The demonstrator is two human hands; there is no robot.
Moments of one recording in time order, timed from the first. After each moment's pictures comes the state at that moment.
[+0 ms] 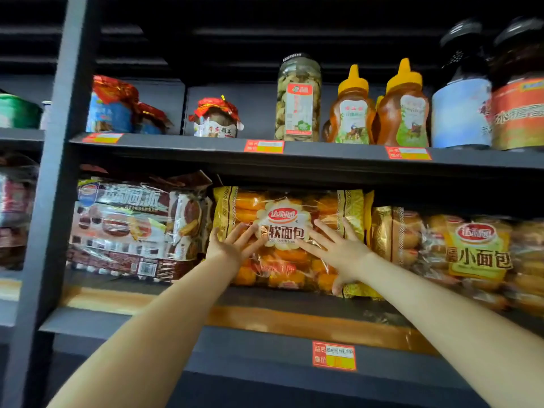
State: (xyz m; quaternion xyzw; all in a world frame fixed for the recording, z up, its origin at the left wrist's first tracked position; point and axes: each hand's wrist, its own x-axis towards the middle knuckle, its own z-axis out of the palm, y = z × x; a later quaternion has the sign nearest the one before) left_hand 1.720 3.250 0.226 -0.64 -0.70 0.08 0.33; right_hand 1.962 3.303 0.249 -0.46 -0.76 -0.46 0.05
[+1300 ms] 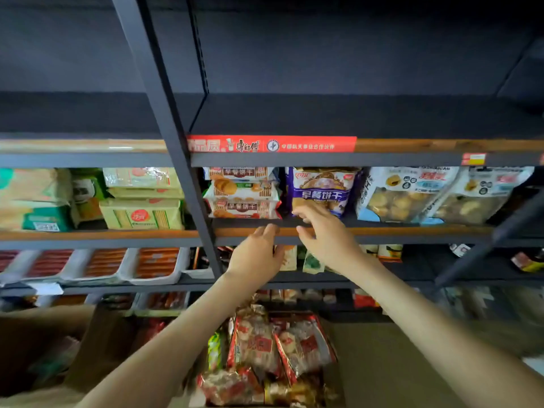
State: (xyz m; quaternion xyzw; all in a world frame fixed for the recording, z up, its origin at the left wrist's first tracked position) left_hand 1.640 2.945 -0.179 -0.75 -0.60 -0.19 -0.18; right_hand 1.805 2.961 -0.148 -0.53 -0.80 0.15 0.23
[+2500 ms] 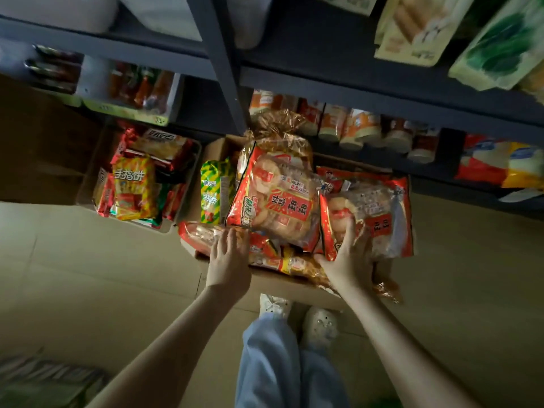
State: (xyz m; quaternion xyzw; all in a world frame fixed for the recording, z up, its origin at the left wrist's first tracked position) left_hand 1.563 2.826 -0.800 -0.60 -0.73 0.17 -0.30; right_hand 1.781 2.885 -0.795 -0.75 -0.57 0.33 -0.09
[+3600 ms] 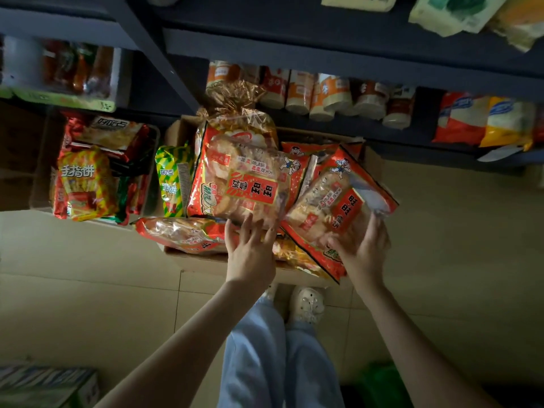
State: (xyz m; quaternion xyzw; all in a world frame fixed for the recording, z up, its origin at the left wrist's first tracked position) left_hand 1.660 2.846 -0.790 -0.67 -0.69 0.09 -0.27; right_hand 1.877 2.858 -0.829 -0.79 -0.50 0.33 0.12
